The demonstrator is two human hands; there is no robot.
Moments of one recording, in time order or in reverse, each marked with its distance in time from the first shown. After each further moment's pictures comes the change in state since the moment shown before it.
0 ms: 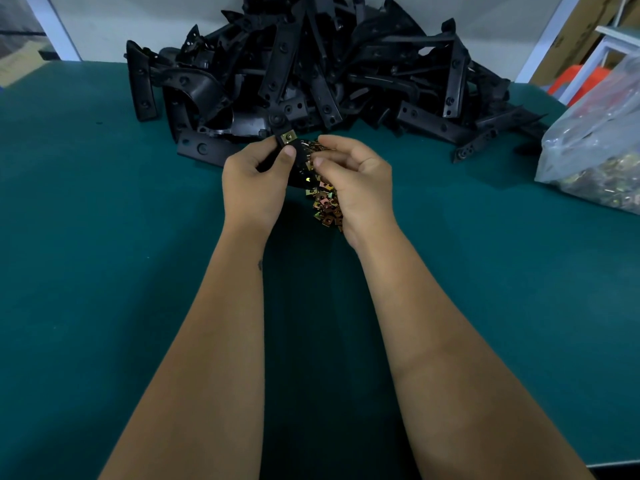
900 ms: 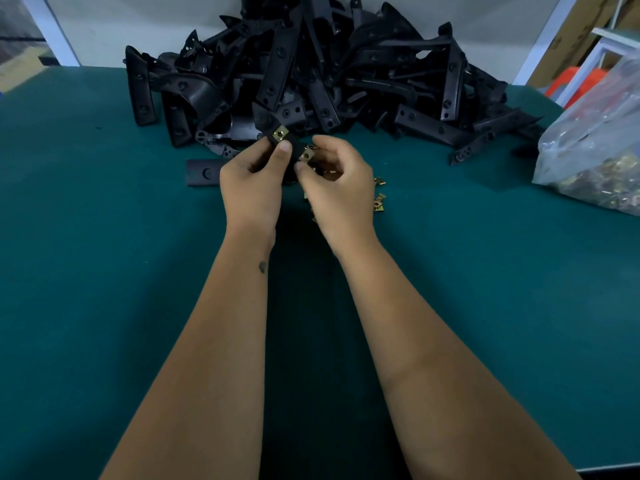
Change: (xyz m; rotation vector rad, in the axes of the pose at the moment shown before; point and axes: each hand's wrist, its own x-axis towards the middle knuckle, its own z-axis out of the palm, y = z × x) left_hand -0.003 0.006 0.007 -0.231 0.090 -0.146; right_hand -0.010 0.003 0.017 -0.311 0.059 -0.135
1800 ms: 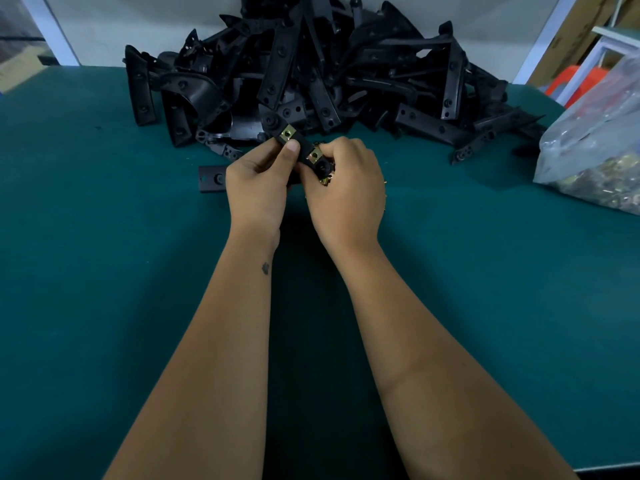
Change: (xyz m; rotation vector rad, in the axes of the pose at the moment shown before) left_hand -0.004 0.003 0.004 -0.105 -0.092 0.007; right_hand -0.004 0.003 -0.001 -0.544 0.209 -0.412
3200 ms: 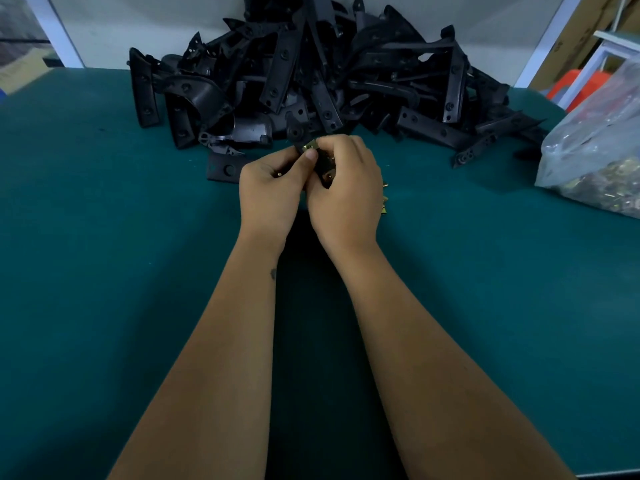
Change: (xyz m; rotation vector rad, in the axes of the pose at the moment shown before) left_hand -0.001 -0.005 0.003 0.105 -0.081 0.043; right_hand 0.001 -0.004 -0.003 0.095 -0.029 -0.013
